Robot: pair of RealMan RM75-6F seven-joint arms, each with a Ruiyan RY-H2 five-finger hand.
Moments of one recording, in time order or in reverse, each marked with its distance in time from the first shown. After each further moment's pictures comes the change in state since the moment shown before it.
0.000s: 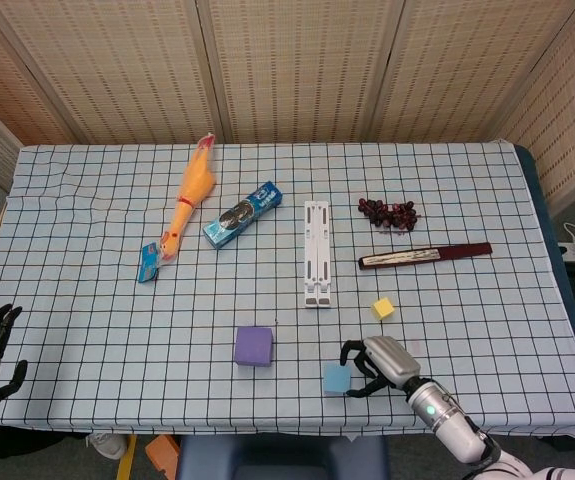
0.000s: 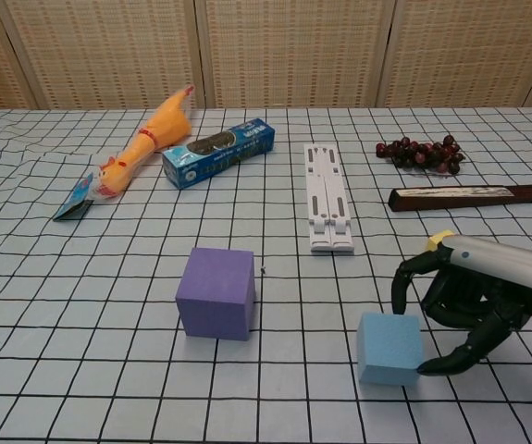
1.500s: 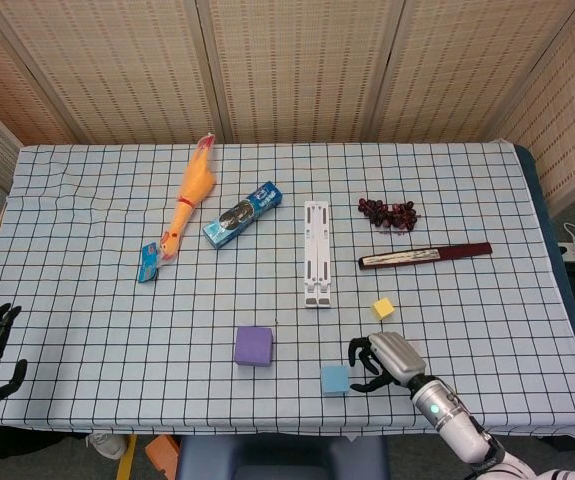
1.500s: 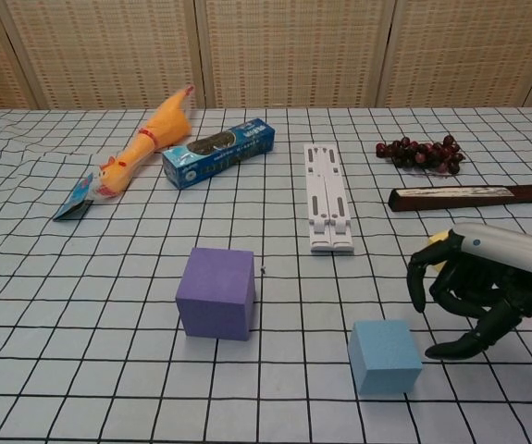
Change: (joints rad) left arm 0.002 -0.005 -0.002 0.007 0.006 0.008 -0.004; right arm -0.008 0.022 0.007 -0.031 0.034 0.000 -0.064
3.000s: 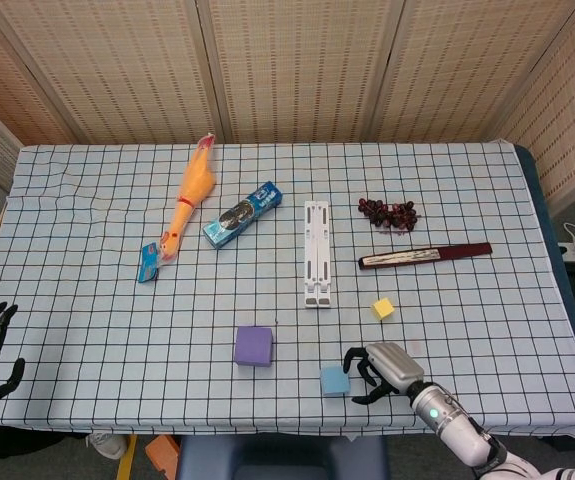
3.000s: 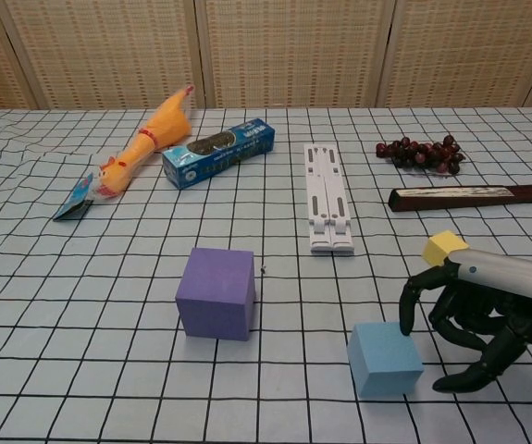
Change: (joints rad) left arm 0.006 -0.010 -0.001 0.011 0.007 0.029 -0.002; right arm 0.024 0.028 -0.023 -0.028 0.037 -0.087 -0.021
